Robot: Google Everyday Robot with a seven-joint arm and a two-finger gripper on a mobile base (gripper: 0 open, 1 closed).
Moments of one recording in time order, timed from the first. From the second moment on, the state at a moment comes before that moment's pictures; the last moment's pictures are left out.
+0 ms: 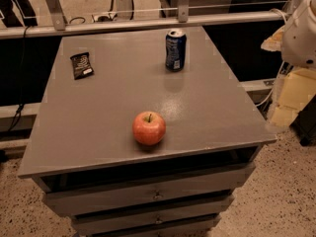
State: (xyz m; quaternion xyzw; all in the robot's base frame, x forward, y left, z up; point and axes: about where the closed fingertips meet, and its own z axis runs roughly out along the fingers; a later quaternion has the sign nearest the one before) arm 0.438 -0.216 0.977 -0.60 0.78 -0.04 0.16
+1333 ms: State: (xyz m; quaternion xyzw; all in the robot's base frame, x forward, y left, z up) arm 0.452 -0.094 0.921 -0.63 0.73 0.11 0.25
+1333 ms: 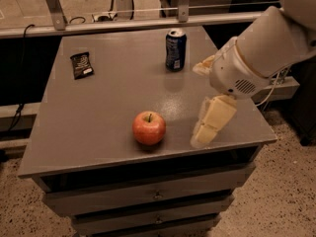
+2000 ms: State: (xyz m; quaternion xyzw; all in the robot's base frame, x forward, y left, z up) arm 0.451 -0.022 0.873 -0.62 0.71 0.18 0.28
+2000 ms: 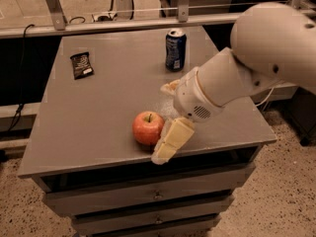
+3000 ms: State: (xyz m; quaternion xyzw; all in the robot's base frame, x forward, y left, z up) arm 0.456 0.009 0.837 -0.60 0.71 0.21 0.30
